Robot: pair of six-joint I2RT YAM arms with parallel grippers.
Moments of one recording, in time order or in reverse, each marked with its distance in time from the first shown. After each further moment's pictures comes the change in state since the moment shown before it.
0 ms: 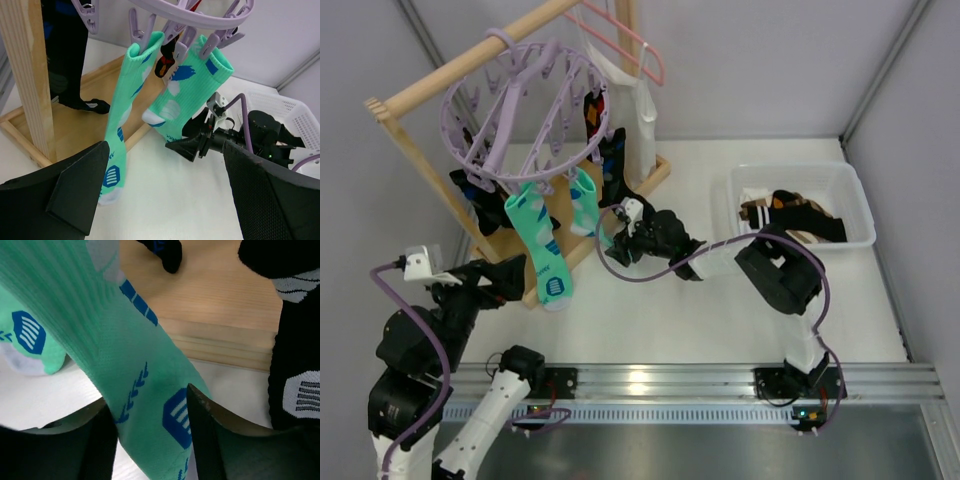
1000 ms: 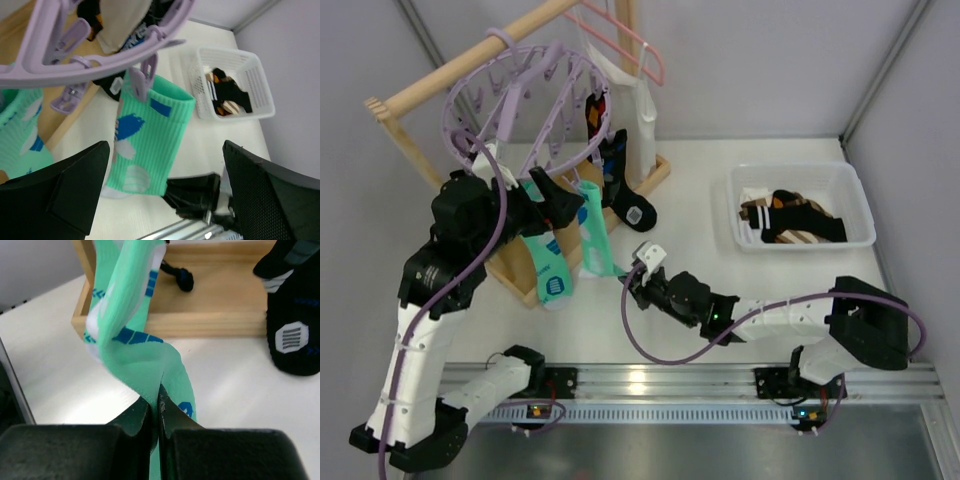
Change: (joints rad) left arm 0.008 0.597 0.327 0.015 0.350 -0.142; right arm 0.388 -0.545 -0.390 0.014 0.629 0.071
